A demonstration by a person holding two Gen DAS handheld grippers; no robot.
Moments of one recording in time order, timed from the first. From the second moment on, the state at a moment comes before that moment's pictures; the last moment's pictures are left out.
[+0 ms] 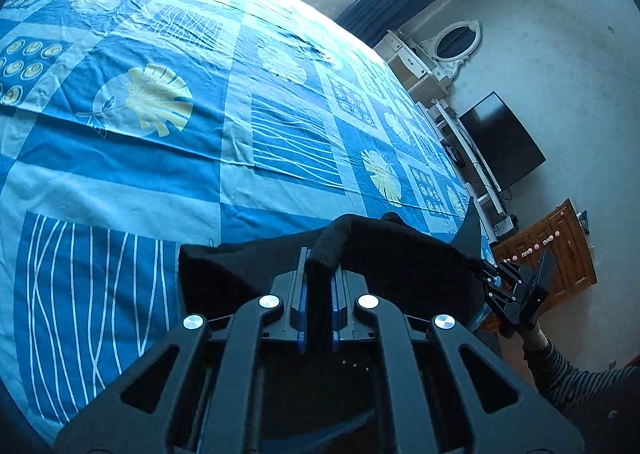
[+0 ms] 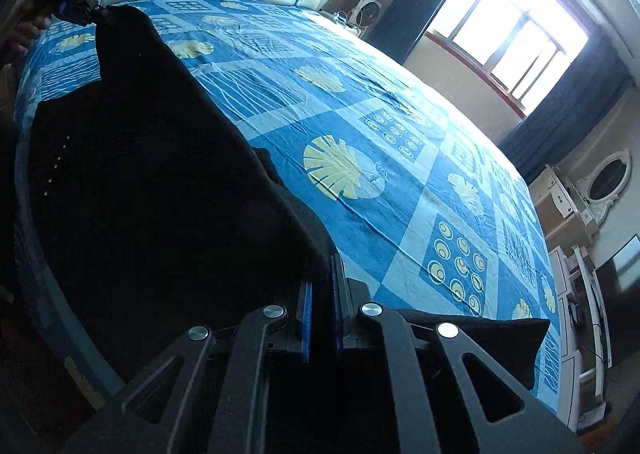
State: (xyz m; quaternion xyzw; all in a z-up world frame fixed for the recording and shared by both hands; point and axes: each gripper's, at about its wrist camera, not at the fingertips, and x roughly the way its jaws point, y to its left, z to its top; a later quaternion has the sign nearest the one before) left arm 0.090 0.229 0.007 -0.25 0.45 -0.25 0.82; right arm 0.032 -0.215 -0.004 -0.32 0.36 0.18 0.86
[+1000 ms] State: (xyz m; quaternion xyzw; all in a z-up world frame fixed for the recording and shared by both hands) left arm 0.002 0.207 -0.053 -0.40 0.48 -0.13 0.77; right arm 0.003 -0.279 -0.052 0.30 0.53 0.24 0.76
